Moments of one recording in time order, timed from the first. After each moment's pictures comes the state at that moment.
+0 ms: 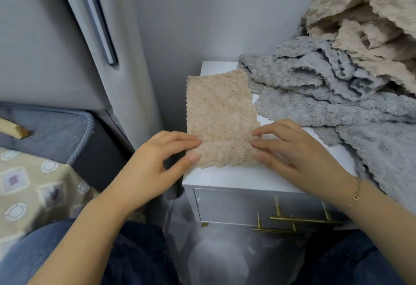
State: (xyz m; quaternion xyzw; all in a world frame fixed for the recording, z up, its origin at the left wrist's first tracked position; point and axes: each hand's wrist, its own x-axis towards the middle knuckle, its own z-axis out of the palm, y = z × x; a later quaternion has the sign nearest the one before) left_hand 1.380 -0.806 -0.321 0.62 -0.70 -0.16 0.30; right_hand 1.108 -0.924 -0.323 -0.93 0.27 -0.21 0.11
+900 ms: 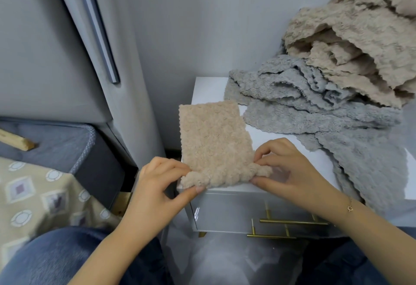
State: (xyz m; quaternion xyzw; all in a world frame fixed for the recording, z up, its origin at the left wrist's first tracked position) left_hand 1.347 -0.778 -0.338 0.64 -0.67 -0.09 0.38; right_hand 1.092 -0.900 -0.324 -0.88 0.30 -0.27 0.26
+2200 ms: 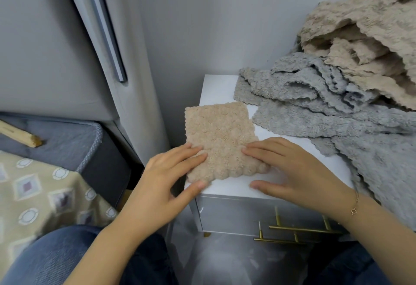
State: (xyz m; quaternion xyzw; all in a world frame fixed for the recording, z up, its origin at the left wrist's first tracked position) left_hand 1.363 -0.789 -0.334 0.61 -0.72 -0.07 0.33; right_hand 1.104 -0.918 -0.320 -0.94 0.24 -0.18 0.14
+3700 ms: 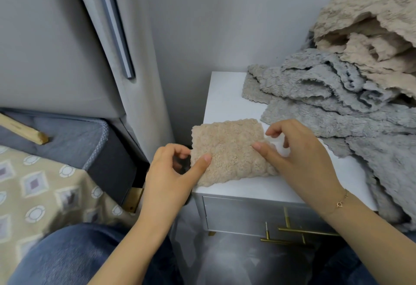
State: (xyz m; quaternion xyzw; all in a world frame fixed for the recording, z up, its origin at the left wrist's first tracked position) left_hand 1.343 -0.802 -0.335 0.75 -0.42 -0.20 0.47; right_hand 1.137 -0.914 -0.319 -0.83 0.43 -0.31 0.13
